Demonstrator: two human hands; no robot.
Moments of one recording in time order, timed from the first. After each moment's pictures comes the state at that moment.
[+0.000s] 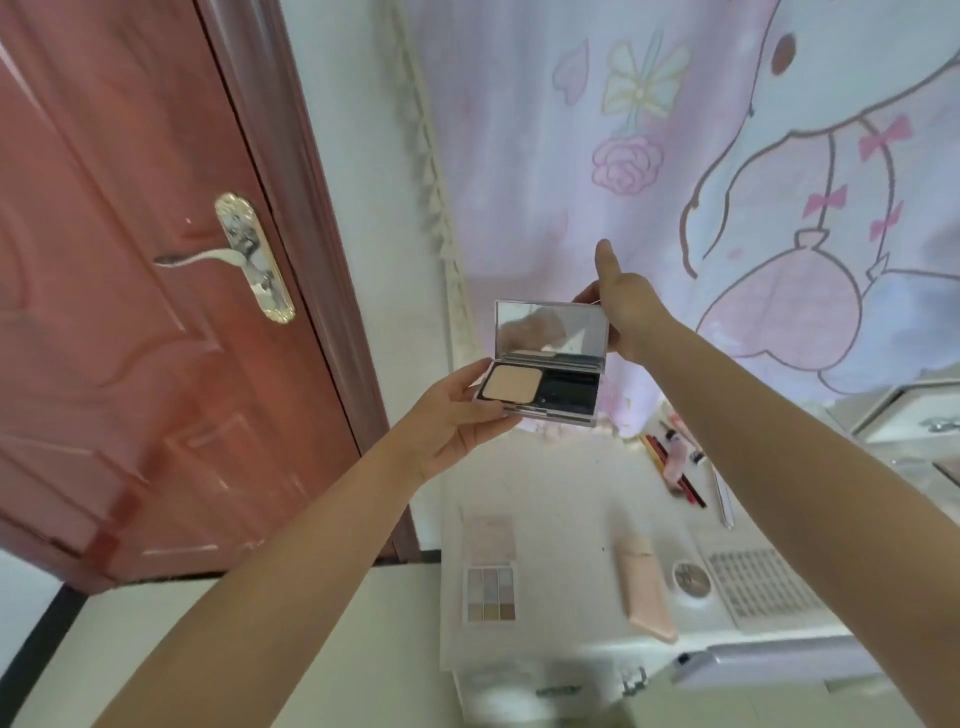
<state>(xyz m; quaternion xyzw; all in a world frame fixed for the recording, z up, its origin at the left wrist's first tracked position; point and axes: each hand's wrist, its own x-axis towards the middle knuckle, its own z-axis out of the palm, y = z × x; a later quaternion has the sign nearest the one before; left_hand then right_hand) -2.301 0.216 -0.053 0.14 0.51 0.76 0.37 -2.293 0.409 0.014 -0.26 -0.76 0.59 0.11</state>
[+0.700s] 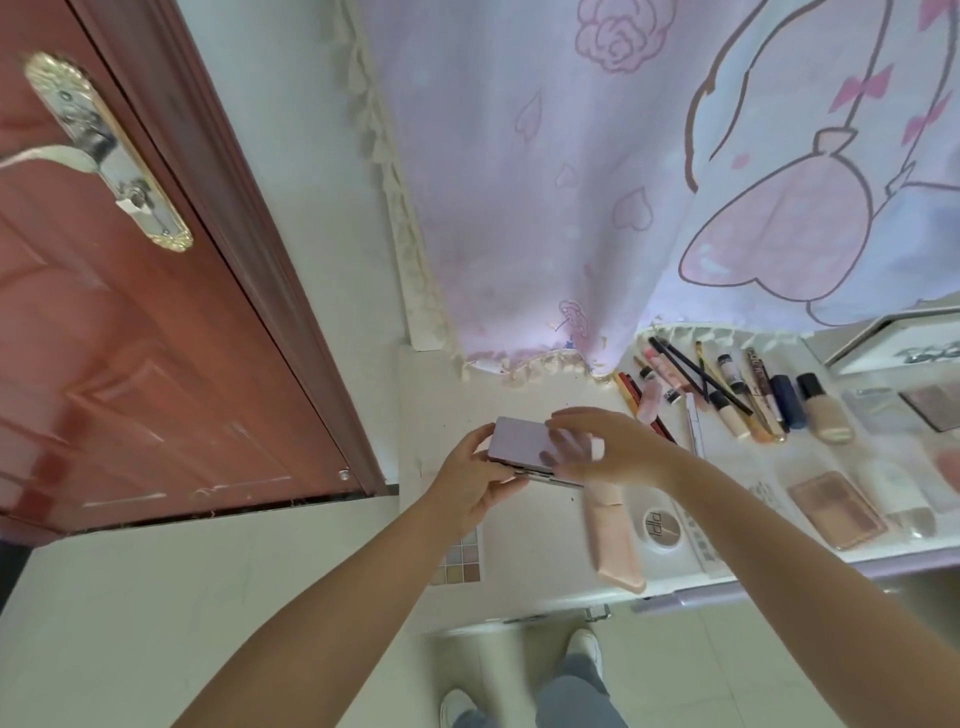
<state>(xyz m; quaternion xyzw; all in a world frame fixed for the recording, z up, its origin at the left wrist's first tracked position) -2.272 0.274 -0.174 -0.09 0.53 0.73 0.42 -2.216 0.436 -0.129 -0.08 -0.93 0.31 -0.17</state>
